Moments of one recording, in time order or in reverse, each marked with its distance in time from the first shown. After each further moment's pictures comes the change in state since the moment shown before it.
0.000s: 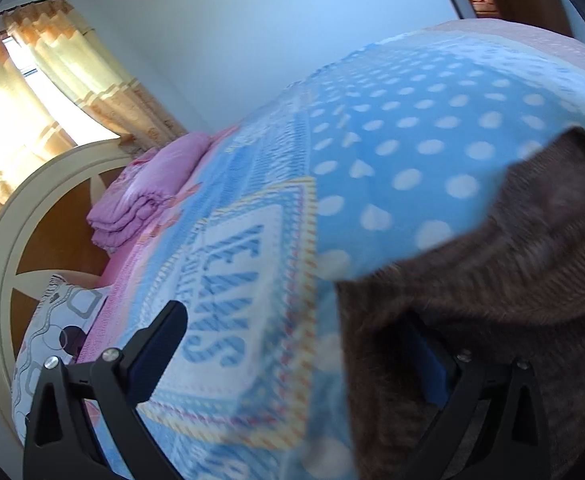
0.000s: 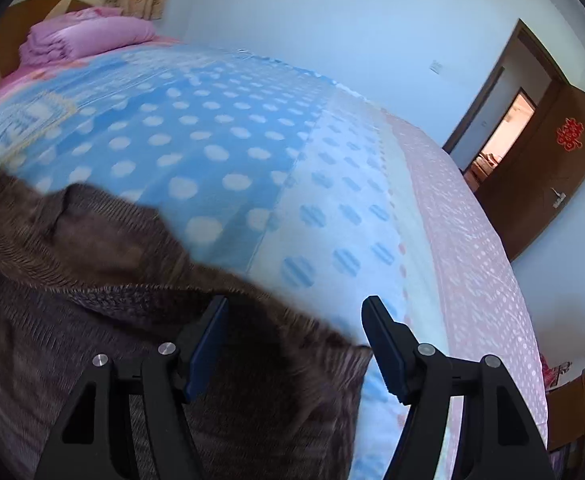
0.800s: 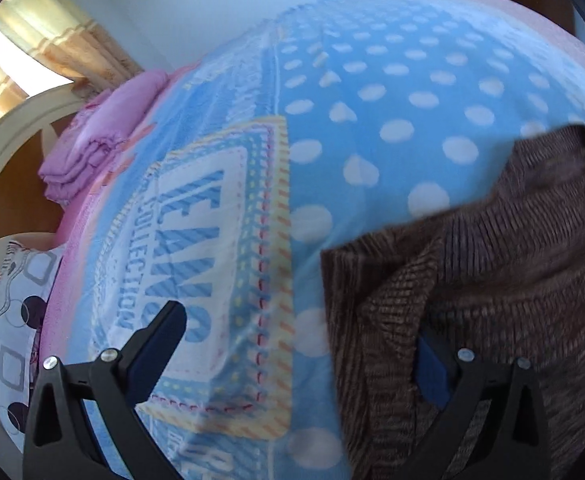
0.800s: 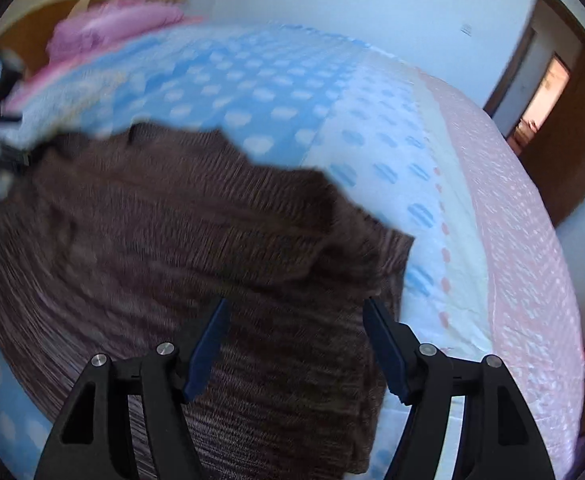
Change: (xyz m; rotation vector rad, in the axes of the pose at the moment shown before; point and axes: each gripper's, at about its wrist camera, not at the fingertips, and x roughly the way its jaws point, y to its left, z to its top) left arm 0.033 0.003 0.002 -0.002 0.263 -0.216; right arm -0.028 0.012 -0.066 -0.030 0.122 0.179
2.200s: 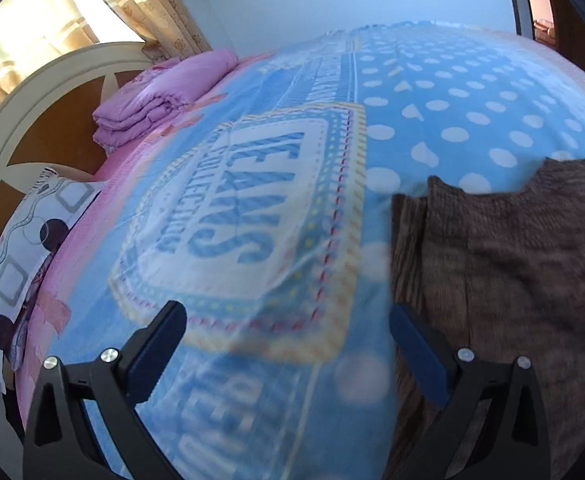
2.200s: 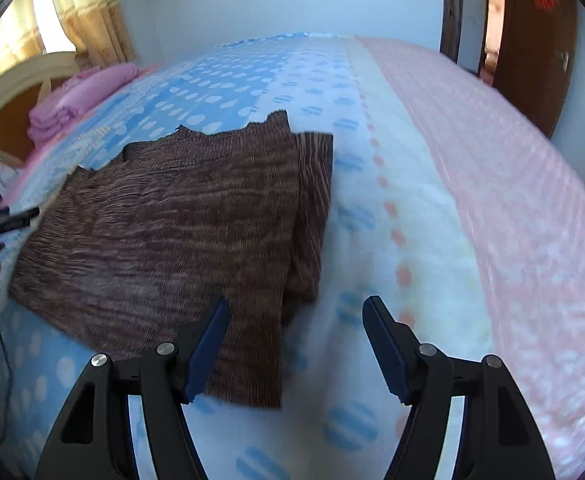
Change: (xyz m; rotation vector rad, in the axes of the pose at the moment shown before) left arm -0.024 0.040 -0.066 -0.255 -0.085 0.098; right arm -0.048 -0.059 -0.103 0.387 -0.053 0.149
